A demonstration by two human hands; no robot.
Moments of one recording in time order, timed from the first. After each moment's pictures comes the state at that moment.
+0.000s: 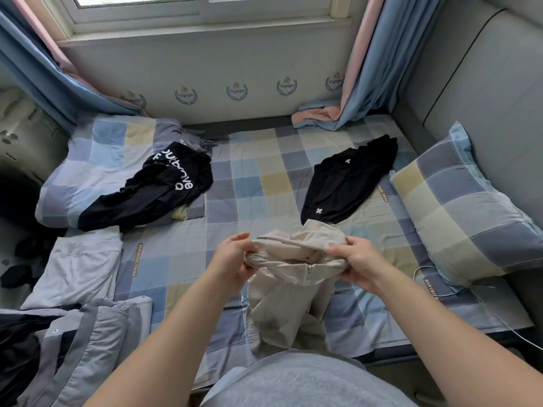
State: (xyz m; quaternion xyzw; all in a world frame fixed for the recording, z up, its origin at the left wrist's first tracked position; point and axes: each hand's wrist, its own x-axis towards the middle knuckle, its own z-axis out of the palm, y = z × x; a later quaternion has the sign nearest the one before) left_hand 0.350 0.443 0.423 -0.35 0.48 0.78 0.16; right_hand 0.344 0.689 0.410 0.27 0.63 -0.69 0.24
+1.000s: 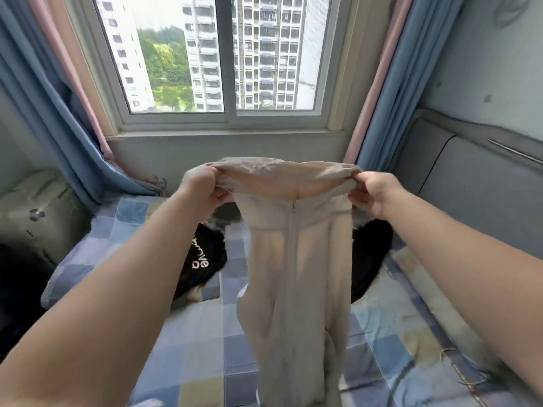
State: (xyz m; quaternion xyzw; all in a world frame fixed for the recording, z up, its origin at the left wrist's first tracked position) left_hand 0.202 0.240 0.651 -0.15 0.56 0.81 -0.01; right_hand 0.194 0.551 0.646 0.21 0.65 -0.73 -0.03
